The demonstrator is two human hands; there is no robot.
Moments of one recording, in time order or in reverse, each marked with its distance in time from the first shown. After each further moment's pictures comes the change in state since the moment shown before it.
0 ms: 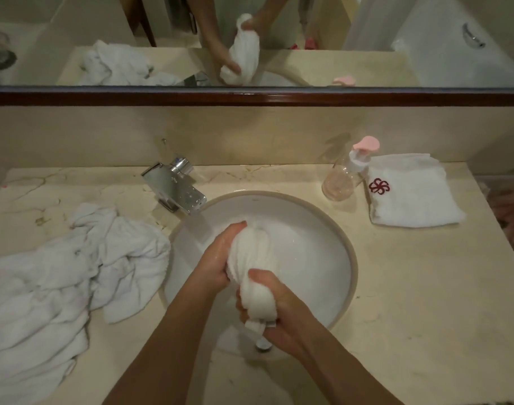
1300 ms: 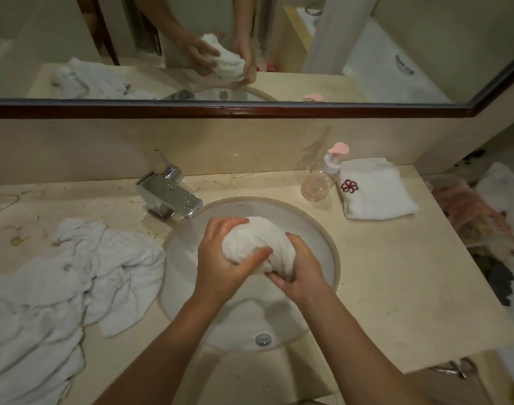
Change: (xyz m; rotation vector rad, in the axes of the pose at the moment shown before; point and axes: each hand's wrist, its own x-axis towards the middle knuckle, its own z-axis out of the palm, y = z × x) left_hand -0.062 -0.001 -0.005 0.766 0.039 1.107; right_hand -0.007 -0.034 0.012 0.157 0.465 -0.324
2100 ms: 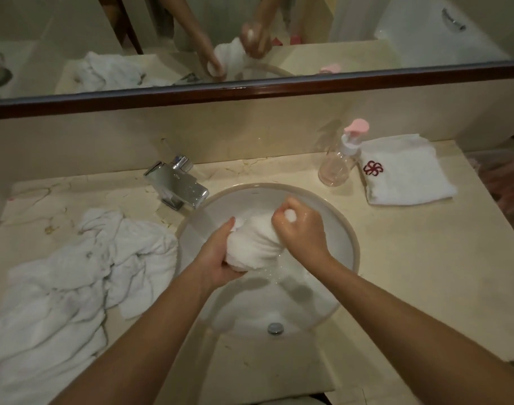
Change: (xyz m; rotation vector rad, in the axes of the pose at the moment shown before) left_hand 0.022 -0.025 0.006 -0.753 -0.188 -1.261; right_hand 0.040 -0.020 0.002 -0.993 -0.073 -1.143
